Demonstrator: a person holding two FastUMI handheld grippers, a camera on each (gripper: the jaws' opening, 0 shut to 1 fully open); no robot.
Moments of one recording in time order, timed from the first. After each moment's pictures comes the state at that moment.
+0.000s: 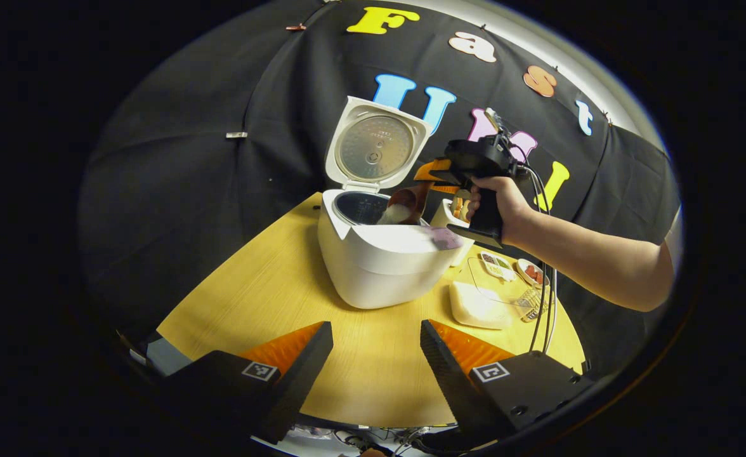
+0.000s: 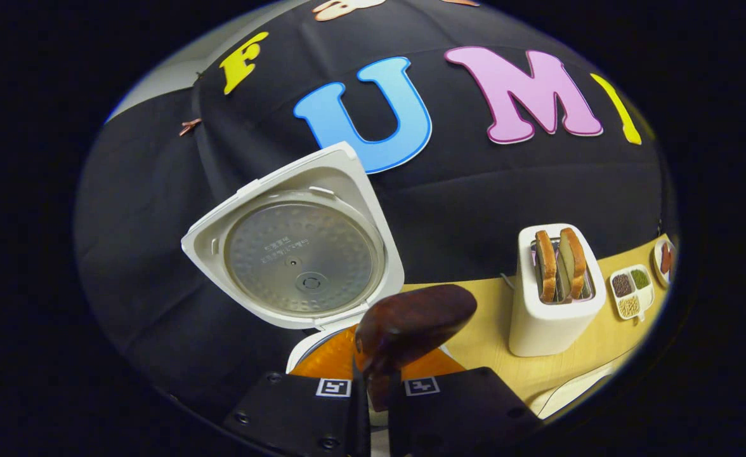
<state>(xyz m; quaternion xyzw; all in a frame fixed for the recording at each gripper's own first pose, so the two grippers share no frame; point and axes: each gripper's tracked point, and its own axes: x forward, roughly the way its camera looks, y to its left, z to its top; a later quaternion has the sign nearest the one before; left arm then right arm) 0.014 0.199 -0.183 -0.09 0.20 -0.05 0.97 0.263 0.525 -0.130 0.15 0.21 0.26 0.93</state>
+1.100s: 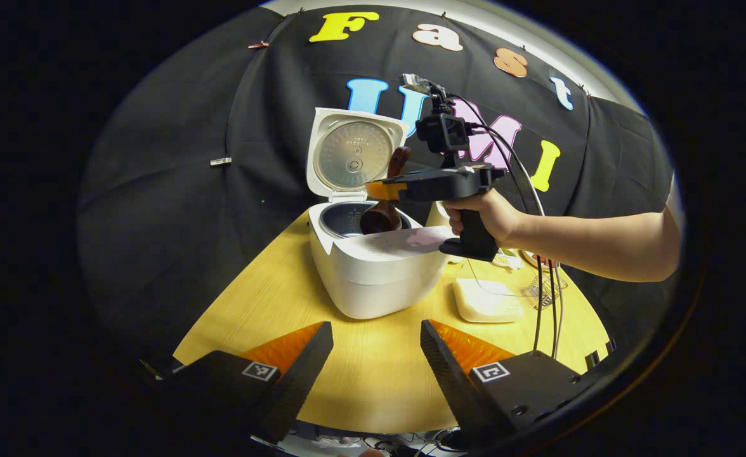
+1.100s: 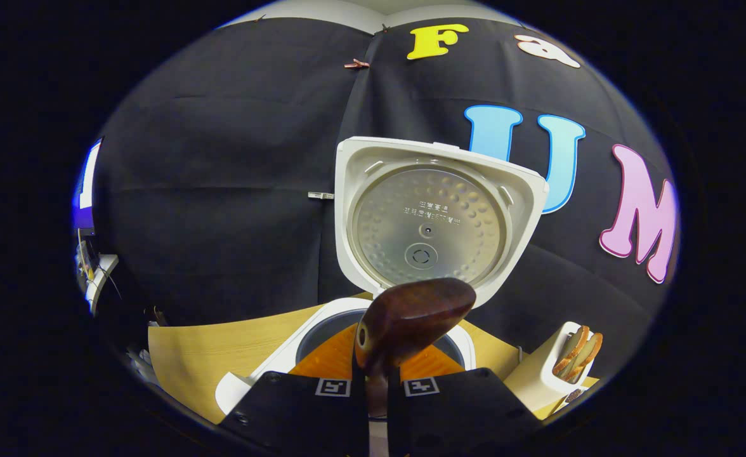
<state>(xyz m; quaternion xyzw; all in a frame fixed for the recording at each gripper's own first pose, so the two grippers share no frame) 0.024 0.181 -0.175 -0.03 0.19 -0.06 0.98 0.197 0.588 -0.133 -0.11 0.10 0.42 0.89</state>
